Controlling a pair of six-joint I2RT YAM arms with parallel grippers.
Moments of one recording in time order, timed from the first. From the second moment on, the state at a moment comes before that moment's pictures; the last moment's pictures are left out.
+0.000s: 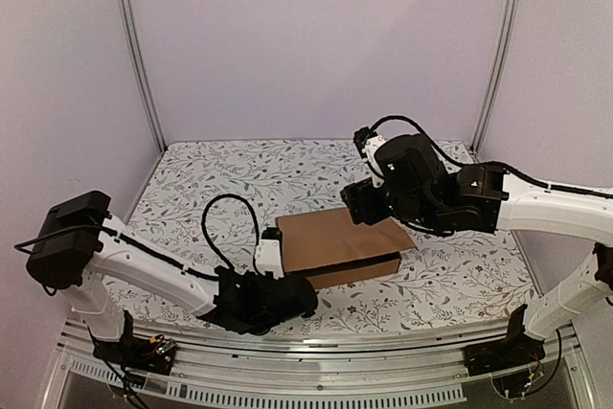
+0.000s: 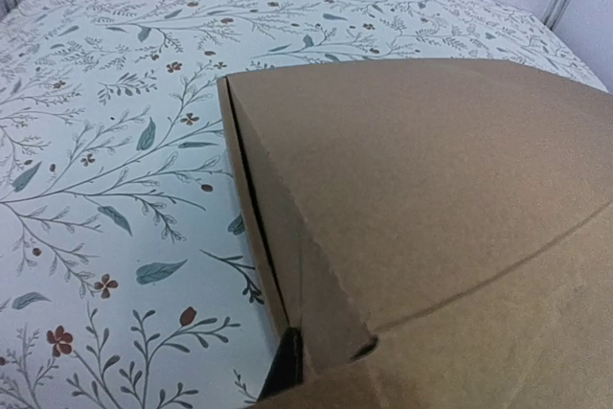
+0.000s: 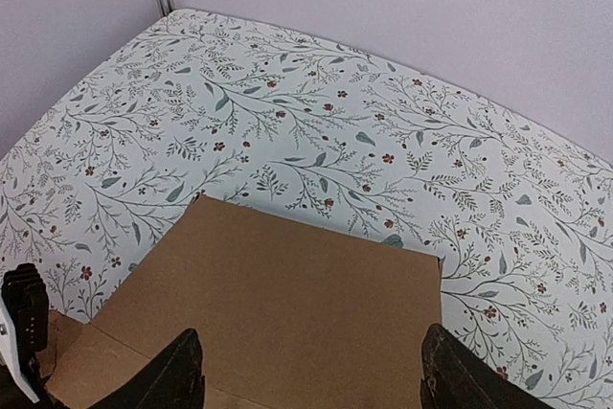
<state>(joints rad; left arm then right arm) -1.40 1.74 0.84 -0.11 -0.98 -1.06 1.10 1.40 1.20 -0.41 0.55 0.34</state>
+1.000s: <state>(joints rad) -1.28 1.82 0.90 0.07 -0.78 -0.92 0.96 1.71 1.11 -0.11 0.45 0.39</state>
